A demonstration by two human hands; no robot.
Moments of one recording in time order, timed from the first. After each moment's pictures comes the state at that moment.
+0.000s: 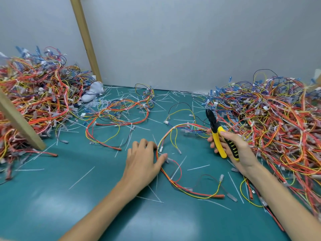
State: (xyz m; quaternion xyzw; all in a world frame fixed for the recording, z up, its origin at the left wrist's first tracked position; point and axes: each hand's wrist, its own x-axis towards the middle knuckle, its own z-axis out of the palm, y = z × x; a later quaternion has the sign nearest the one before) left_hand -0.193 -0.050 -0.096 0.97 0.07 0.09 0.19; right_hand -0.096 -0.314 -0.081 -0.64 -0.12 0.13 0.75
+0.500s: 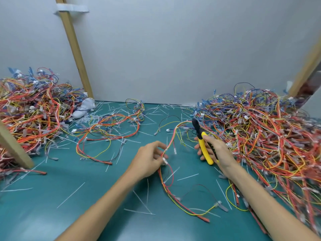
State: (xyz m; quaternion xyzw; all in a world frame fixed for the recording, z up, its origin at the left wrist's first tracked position) left_hand -0.158 -0.069 -0.064 0.90 -0.02 0.01 0.44; right_hand -0.080 -0.306 -0.081 -0.68 -0.05 0.10 0.72
